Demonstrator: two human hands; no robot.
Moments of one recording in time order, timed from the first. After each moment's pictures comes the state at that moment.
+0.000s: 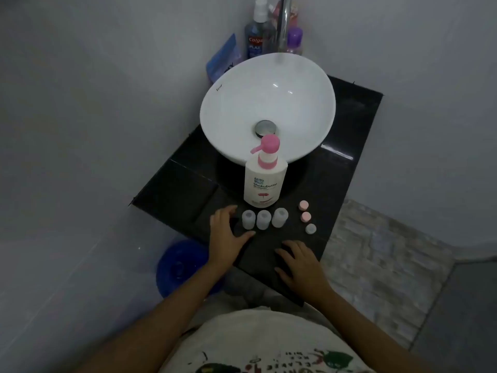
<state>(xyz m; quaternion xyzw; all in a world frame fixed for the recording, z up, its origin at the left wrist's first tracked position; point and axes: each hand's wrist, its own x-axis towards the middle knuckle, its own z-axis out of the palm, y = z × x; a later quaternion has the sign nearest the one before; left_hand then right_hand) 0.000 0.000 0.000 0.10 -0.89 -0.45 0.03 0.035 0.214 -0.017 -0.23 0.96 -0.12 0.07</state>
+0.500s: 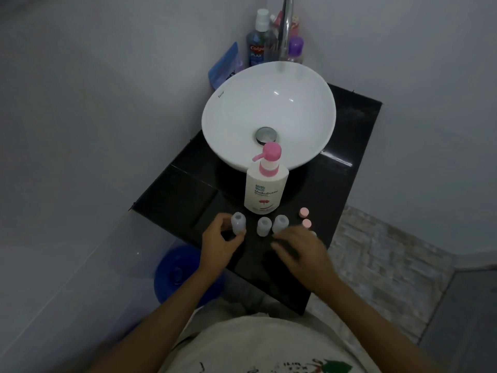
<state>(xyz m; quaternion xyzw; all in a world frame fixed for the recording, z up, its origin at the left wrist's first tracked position) 0.005 -0.011 0.034 0.13 -0.83 -0.54 0.01 0.006 0.194 0.078 -0.22 0.92 -0.34 -0.02</state>
